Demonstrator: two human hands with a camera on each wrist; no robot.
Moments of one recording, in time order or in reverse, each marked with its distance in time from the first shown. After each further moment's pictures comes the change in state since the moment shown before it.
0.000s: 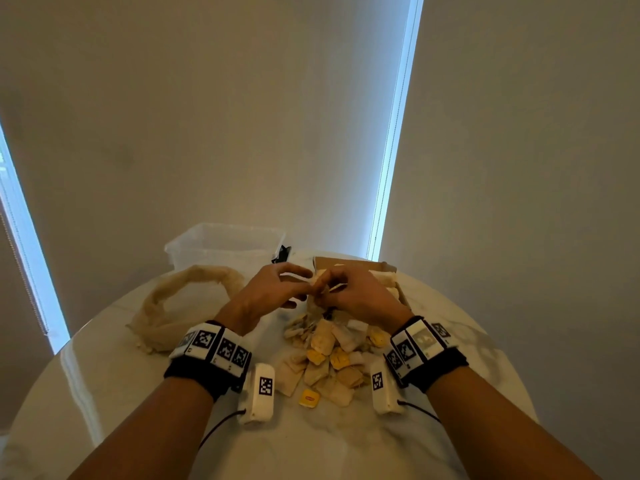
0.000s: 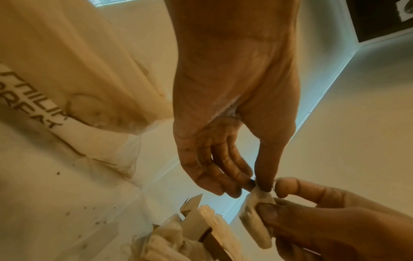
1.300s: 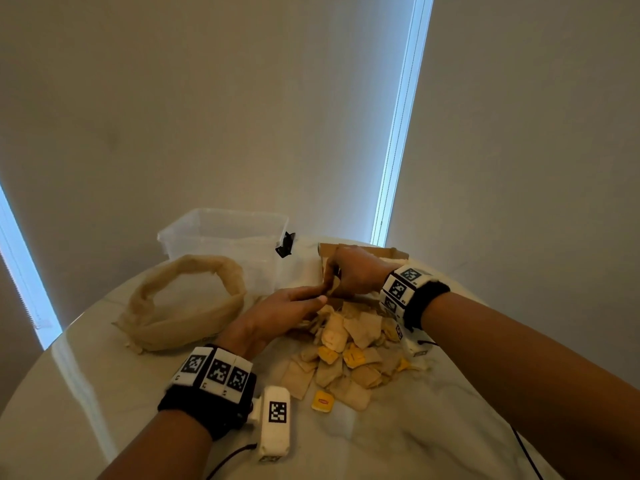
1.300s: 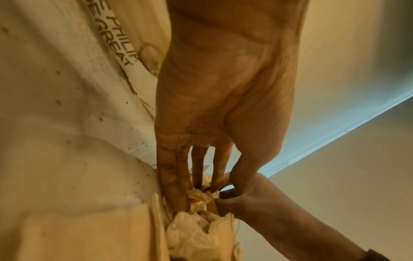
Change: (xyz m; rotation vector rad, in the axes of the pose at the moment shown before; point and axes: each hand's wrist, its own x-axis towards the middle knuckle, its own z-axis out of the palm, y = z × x) left_hand -0.008 -0.038 0.015 -0.037 -0.145 -0.180; right_hand 0.083 0.034 0.002 -0.665 -0.267 0.059
